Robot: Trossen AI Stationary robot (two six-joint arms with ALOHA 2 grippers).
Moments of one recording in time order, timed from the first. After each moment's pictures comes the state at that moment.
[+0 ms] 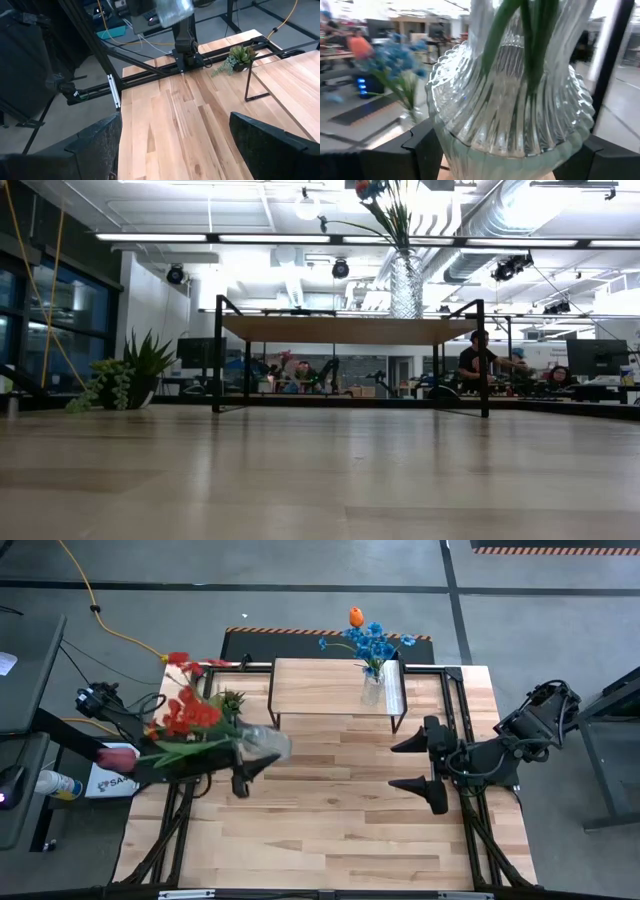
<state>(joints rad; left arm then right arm) -0.57 1.05 1.07 0.10 -0.85 0.00 0.63 1.24 1.62 -0.85 0.57 0.59</state>
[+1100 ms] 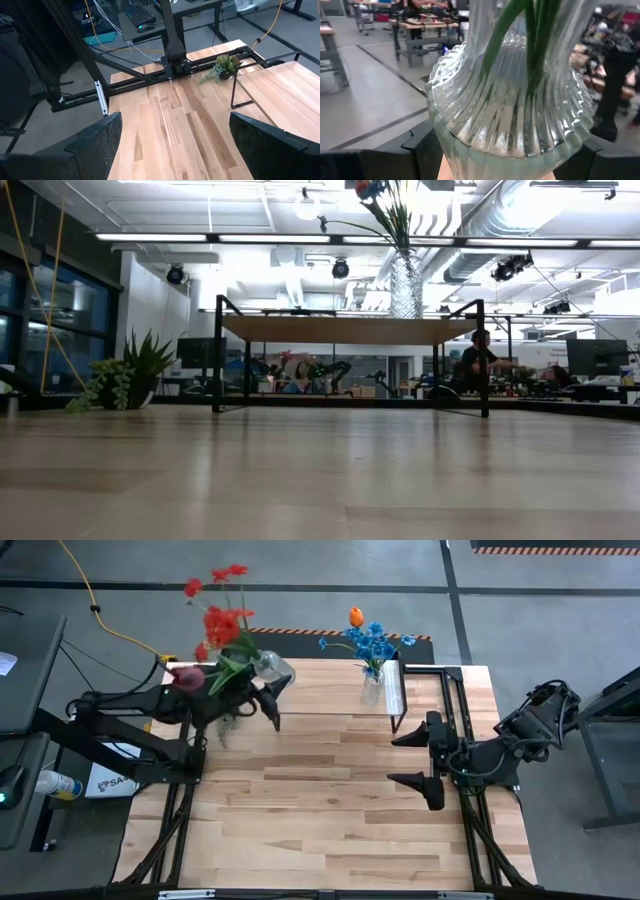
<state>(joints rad) -0.04 1.11 1.30 -0.30 -0.74 -0.20 0.63 1.24 1.62 -0.84 0.65 0.57</state>
